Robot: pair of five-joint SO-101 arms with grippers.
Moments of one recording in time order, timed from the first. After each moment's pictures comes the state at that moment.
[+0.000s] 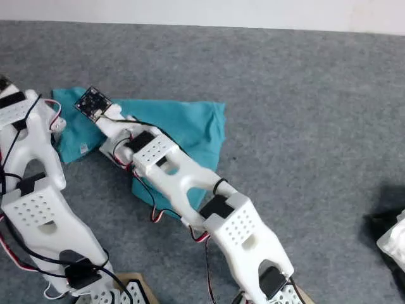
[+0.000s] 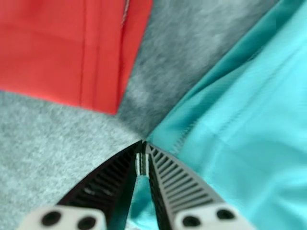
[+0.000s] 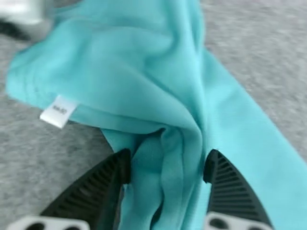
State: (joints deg) left arm -33.2 34.2 -17.3 68.9 27.1; right arm -48.6 39.9 -20.4 34.2 12.6
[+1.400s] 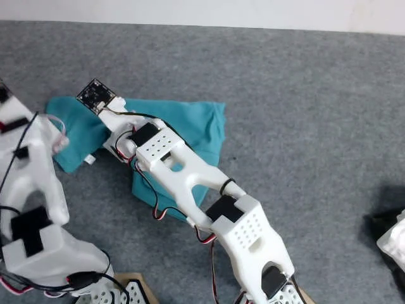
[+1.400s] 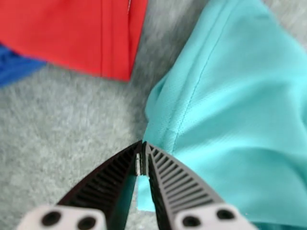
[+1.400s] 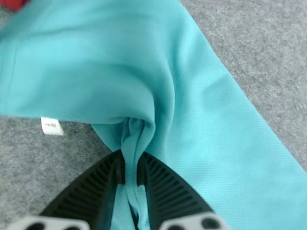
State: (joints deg) left arm -33.4 5.1 19.8 53.3 21.4; right arm -47.6 34.6 -20.4 42.5 12.4
